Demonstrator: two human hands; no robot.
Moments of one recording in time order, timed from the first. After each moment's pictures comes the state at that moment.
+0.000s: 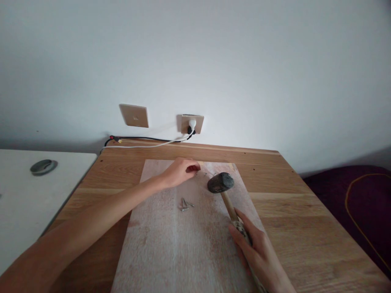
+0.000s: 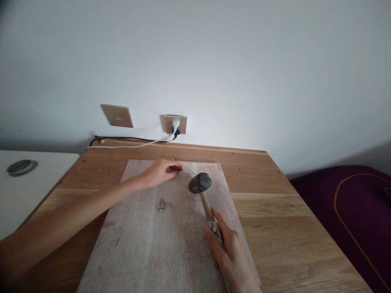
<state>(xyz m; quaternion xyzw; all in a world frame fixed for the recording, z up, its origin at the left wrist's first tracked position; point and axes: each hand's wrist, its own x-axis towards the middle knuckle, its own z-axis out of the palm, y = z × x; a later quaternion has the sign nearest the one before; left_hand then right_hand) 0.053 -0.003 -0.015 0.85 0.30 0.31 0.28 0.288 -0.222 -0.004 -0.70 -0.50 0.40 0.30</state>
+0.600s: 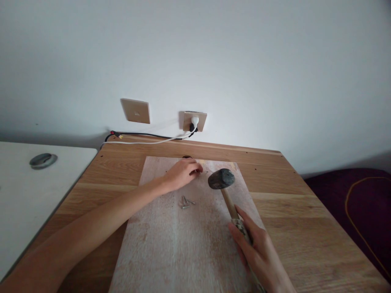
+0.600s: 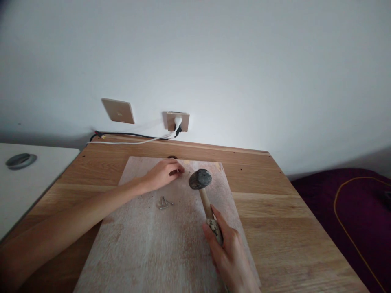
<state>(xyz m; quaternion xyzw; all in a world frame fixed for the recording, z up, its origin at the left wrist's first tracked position) 0.061 -0.006 -0.036 0.87 0.31 0.31 0.21 0.280 -0.217 0.010 -0.71 -0.52 0.38 0.29</state>
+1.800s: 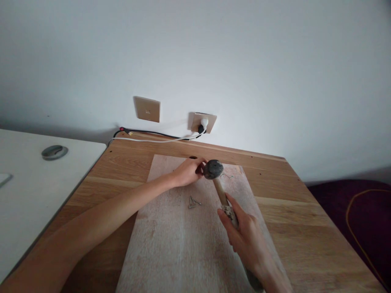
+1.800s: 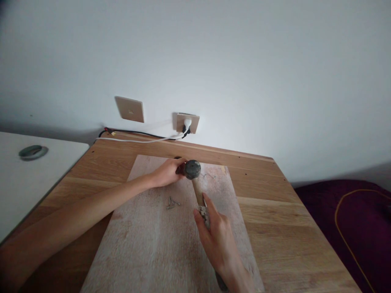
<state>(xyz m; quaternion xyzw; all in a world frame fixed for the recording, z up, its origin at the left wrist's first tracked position) 0.056 -0.005 -0.026 0.83 0.34 0.30 0.33 0.249 -0.181 0.018 -0.69 -0.62 0.29 0.24</state>
